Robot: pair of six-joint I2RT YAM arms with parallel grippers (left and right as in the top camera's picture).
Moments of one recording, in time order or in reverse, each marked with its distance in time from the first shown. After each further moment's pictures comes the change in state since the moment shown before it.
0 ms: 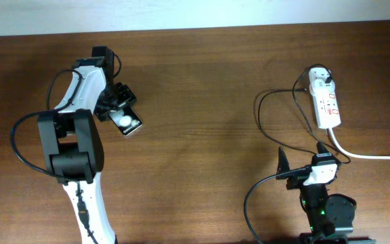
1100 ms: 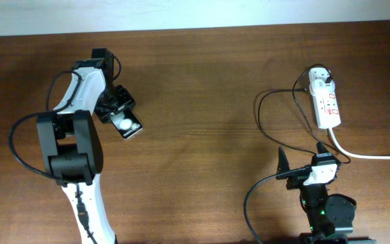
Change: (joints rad) left arm 0.000 -0.015 -0.033 -0.015 0.026 0.006; right arm 0.000 0.000 0.000 0.000 0.000 0.000
